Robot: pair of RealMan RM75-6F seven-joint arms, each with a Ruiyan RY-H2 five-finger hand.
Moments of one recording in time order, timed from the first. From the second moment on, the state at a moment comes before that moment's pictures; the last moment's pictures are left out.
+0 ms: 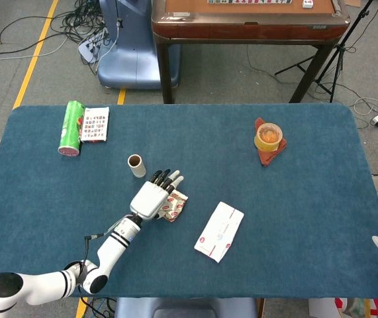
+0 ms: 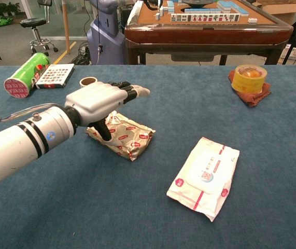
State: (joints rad) left arm -0.82 -1.82 -0.15 -1.21 1.31 1.04 0.47; right arm -0.04 -0.88 0.06 -1.74 -1.44 1.53 0.14
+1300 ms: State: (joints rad) left arm -0.84 -1.89 -0.14 -0.97 1.40 1.05 0.43; right arm -0.04 -0.88 0.07 -1.74 -1.43 1.52 0.14
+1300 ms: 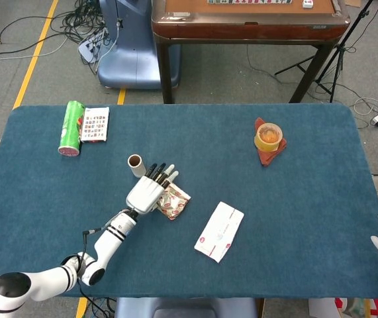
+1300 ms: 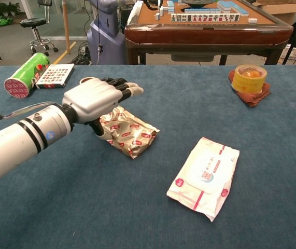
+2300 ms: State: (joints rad) left arm -0.76 -1.78 -0.19 -1.32 1.27 1.10 0.65; right arm -0.04 -0.88 0.06 -1.75 -1.44 1.52 0.12
